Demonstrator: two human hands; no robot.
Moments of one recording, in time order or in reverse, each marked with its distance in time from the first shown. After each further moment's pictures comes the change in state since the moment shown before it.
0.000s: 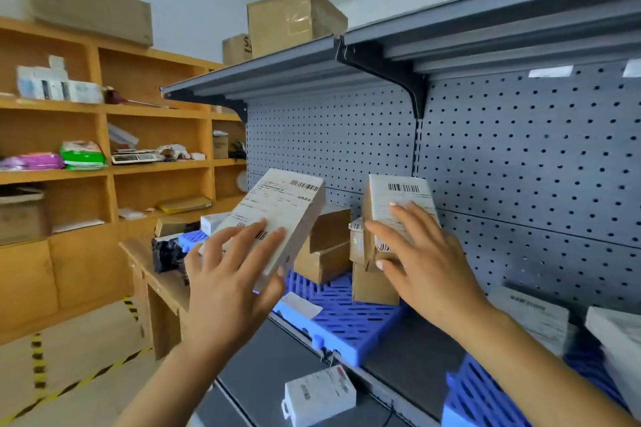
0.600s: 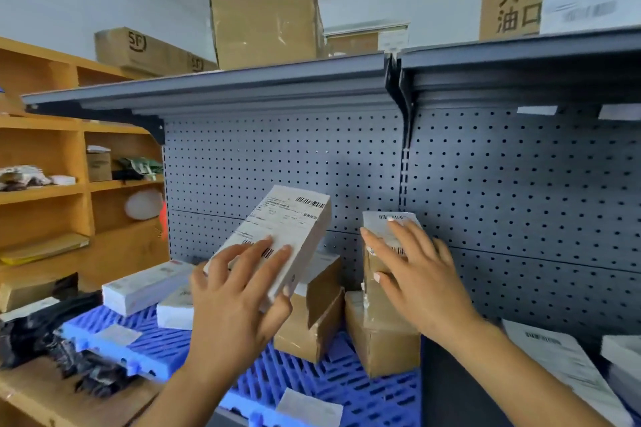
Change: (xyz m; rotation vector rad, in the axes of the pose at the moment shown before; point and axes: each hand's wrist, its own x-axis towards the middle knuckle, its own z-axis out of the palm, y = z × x) left_hand 0.094 -0.101 0.121 -0.381 -0.021 0.156; right_hand 0.097 -0.015 0.067 -0.315 -0.157 0.303
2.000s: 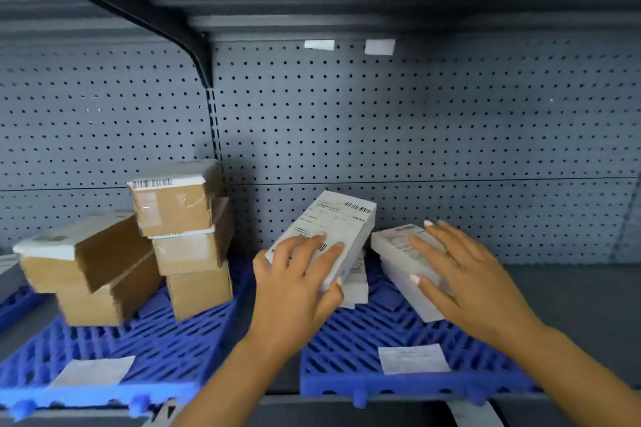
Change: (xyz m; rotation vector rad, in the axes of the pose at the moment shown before) left_hand -0.027 0.291 0.117 -0.356 -0.269 0.266; right_hand -0.247 0.222 -0.095 -0.154 -0.122 0.250
